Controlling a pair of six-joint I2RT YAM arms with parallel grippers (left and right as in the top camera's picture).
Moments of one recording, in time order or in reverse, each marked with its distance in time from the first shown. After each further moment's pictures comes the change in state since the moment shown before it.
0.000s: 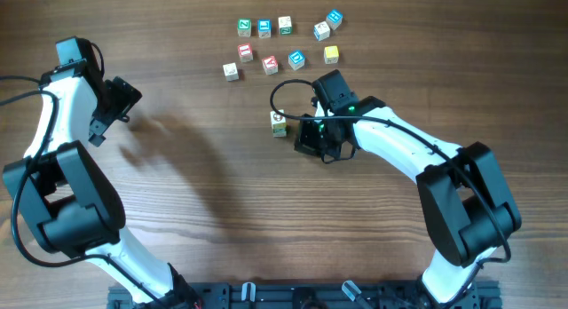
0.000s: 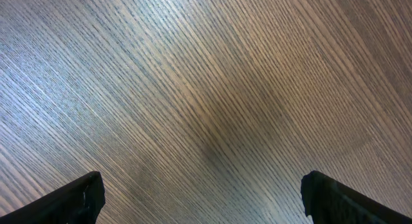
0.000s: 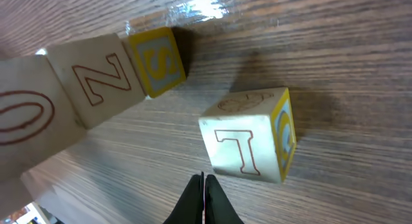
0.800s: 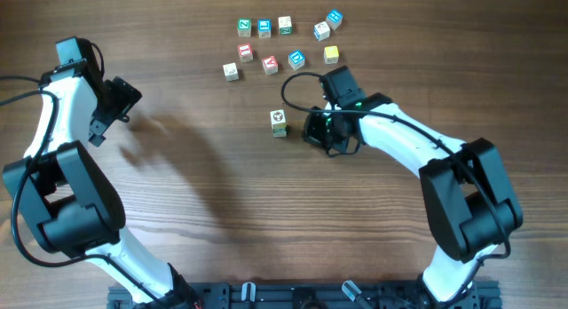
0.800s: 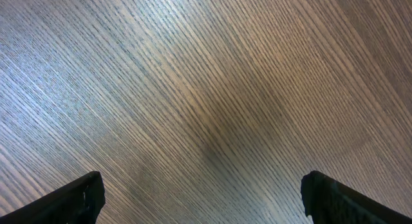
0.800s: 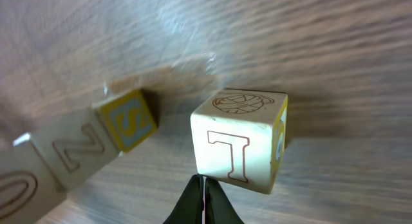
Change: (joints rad) left arm 0.000 0.000 0.000 0.000 0.000 0.000; right arm -0.058 0.013 0.000 0.030 0.072 0.059
